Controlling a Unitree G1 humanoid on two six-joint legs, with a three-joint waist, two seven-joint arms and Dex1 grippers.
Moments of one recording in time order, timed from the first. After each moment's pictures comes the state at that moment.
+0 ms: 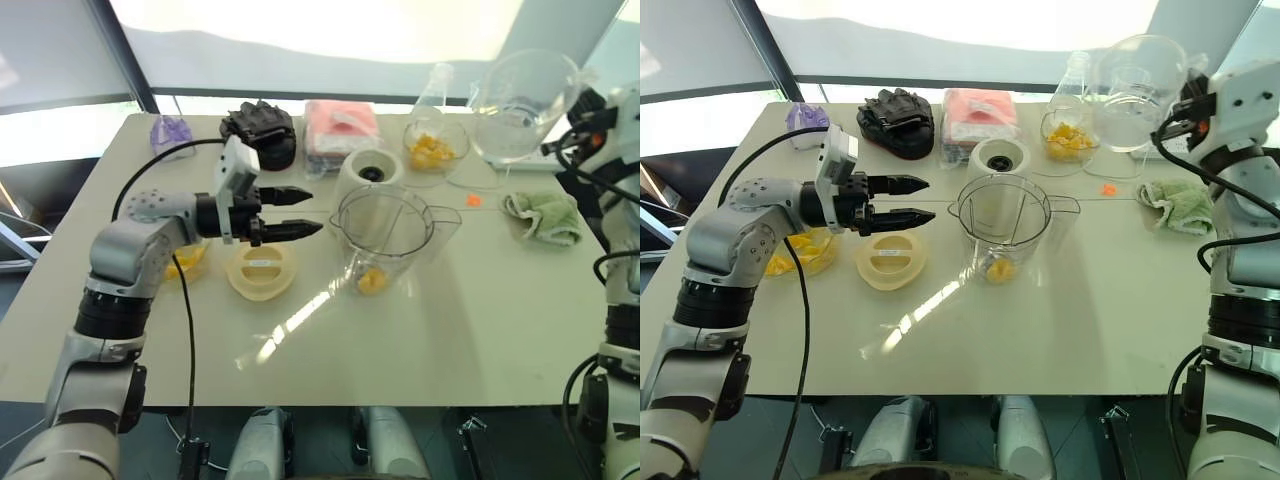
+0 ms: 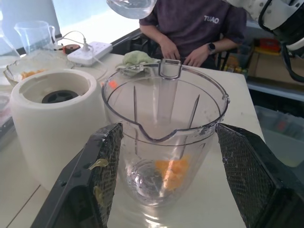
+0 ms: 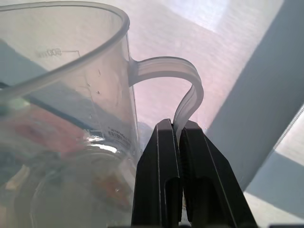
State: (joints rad) left arm -0.70 0.59 -0.05 -0.04 -0.56 0.60 -1.11; right arm -0.62 -0.76 -0.26 0.08 0.20 0.15 0.40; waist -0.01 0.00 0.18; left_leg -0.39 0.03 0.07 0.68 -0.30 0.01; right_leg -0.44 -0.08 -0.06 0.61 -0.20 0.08
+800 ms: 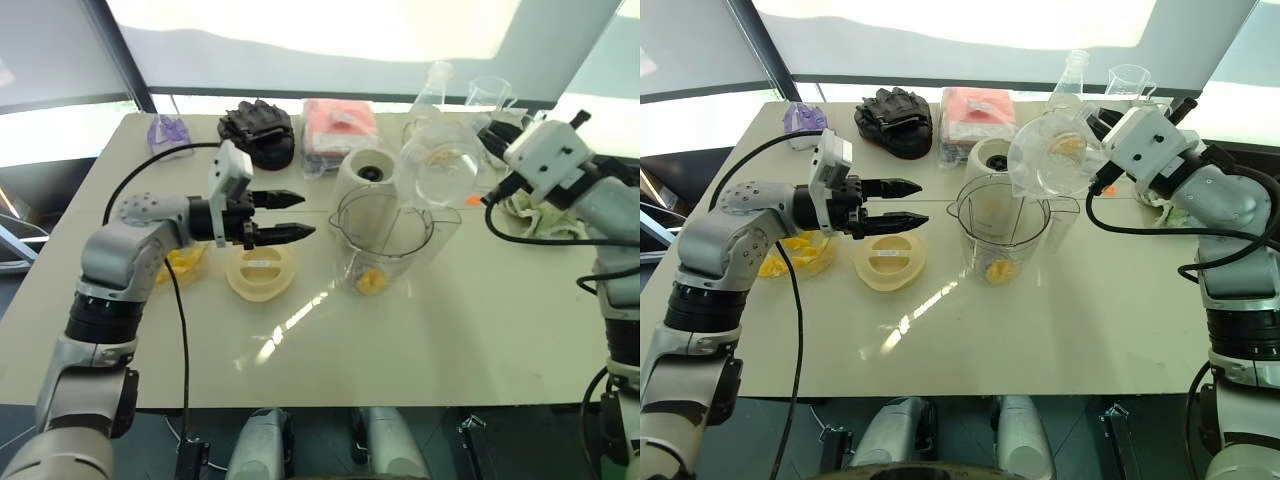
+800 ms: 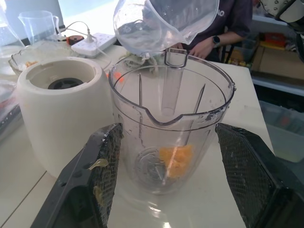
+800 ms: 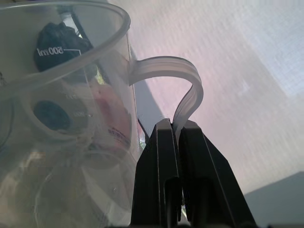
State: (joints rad) left arm -0.68 0.61 -0.04 -0.05 -0.56 0.60 -1.11; right arm -0.53 -0.84 -0.12 -0.06 -0.03 -0.09 0.59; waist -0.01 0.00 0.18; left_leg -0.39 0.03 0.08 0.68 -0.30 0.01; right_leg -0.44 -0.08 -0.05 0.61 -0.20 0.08
